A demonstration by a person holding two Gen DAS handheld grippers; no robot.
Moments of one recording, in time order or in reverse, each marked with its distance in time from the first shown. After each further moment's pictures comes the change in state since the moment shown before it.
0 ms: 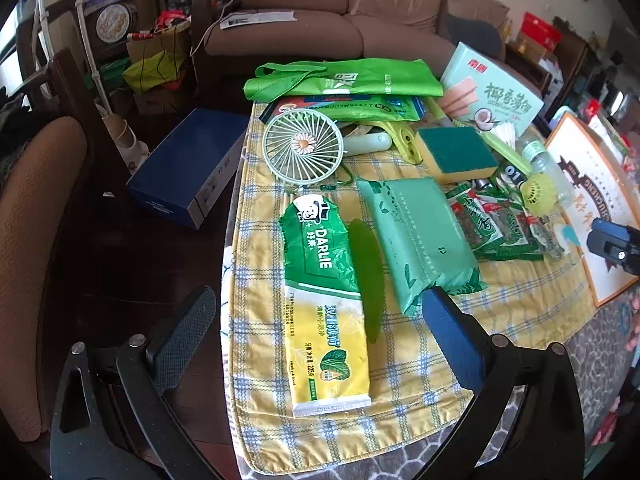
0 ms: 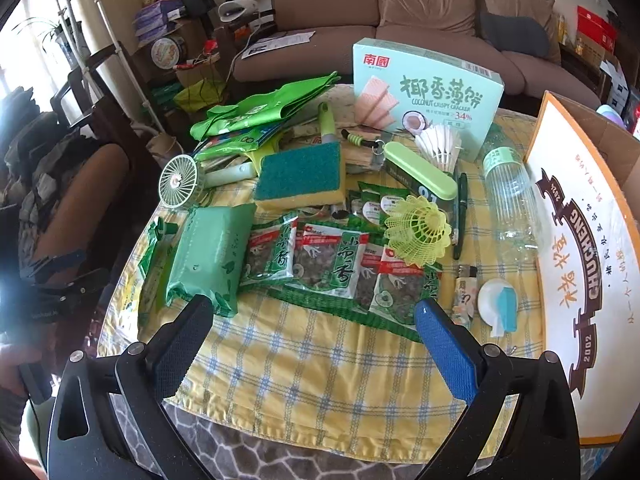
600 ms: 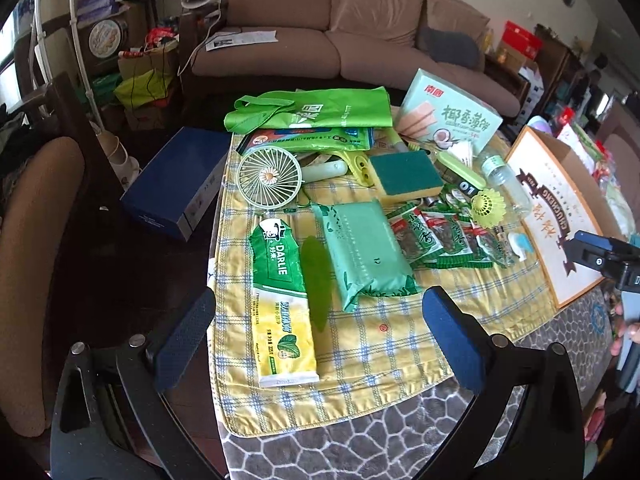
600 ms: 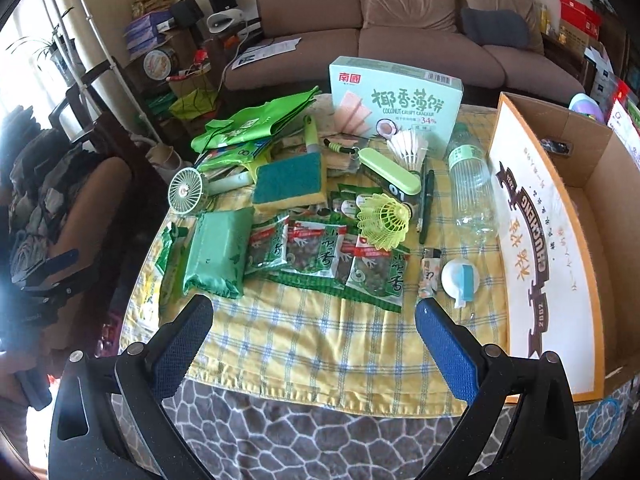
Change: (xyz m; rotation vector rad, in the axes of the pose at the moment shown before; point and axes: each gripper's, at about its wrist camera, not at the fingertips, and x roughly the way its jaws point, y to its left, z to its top) left arm -0.061 -0.022 0.007 0.018 -0.036 -0.025; right arm -0.058 -0.015 -0.002 0.059 0.004 -0.017
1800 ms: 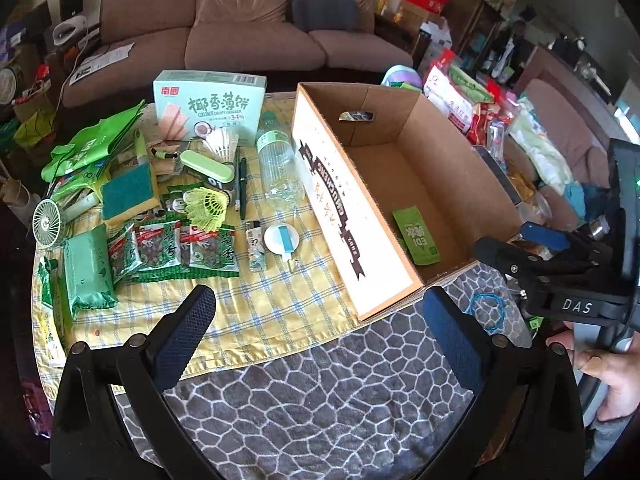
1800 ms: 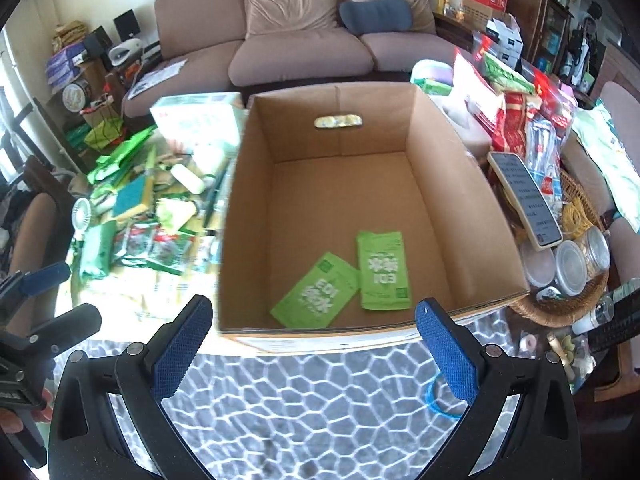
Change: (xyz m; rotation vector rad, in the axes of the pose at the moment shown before) left arm -0.039 -0.342 0.016 0.160 0.092 -0.227; right arm -0.154 -0.206 -0.041 0.143 -0.003 -0.243
